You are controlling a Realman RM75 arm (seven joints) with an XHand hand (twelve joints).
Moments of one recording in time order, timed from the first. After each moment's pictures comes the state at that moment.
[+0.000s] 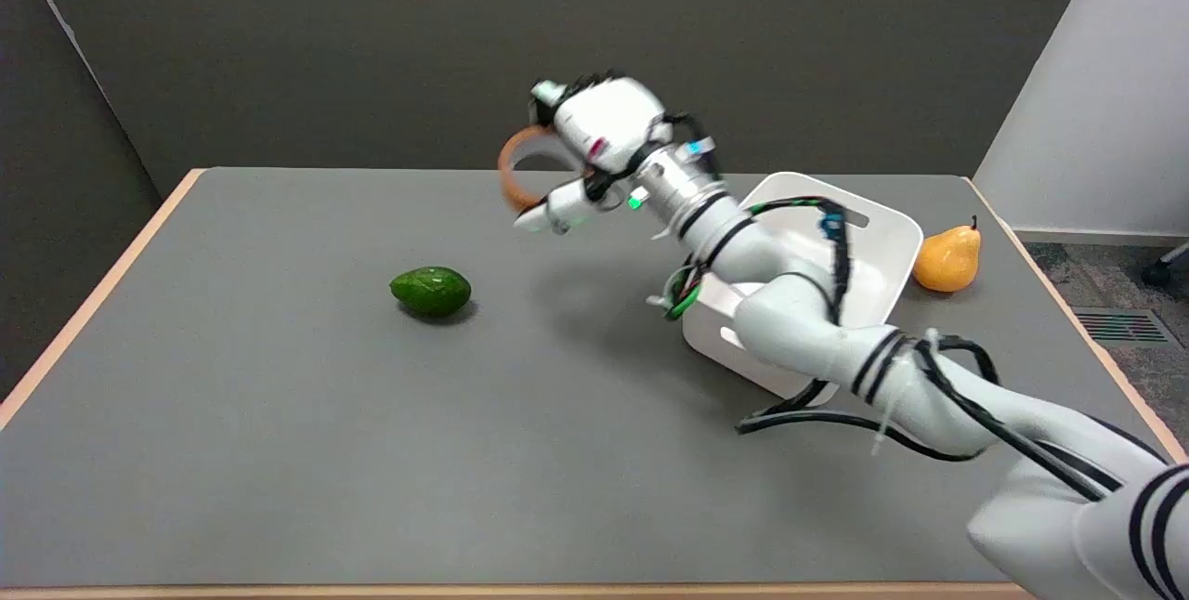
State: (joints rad) arm 0.57 -1.20 -2.15 1.15 0.67 0.30 -0.18
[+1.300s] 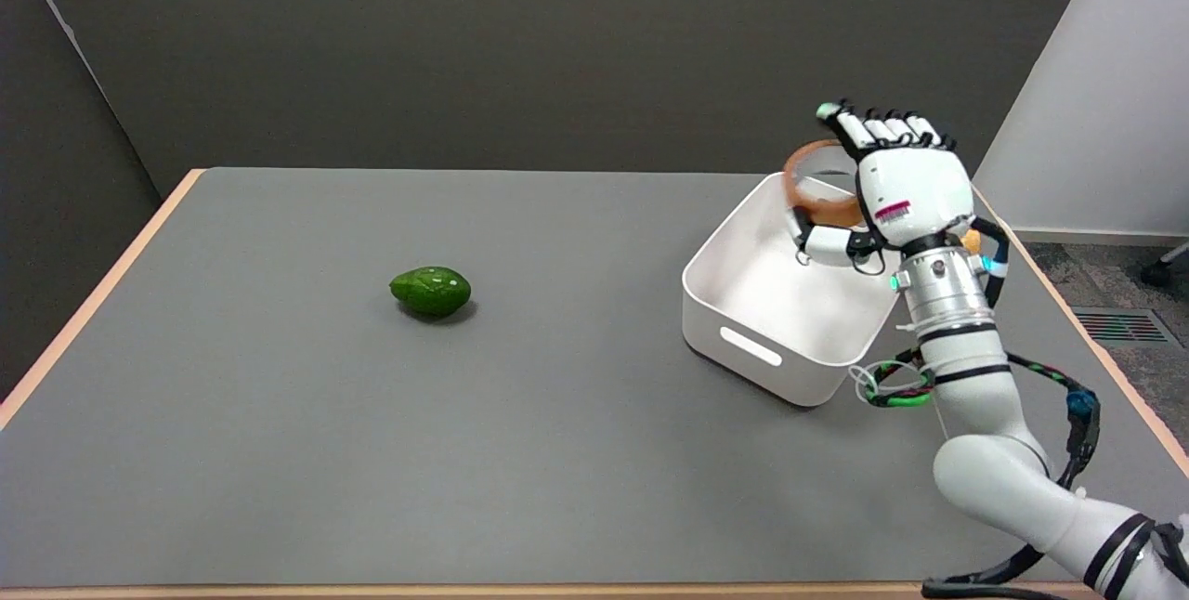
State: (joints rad) arm -0.14 -0.97 -1.76 1.50 1.11 0.81 -0.57
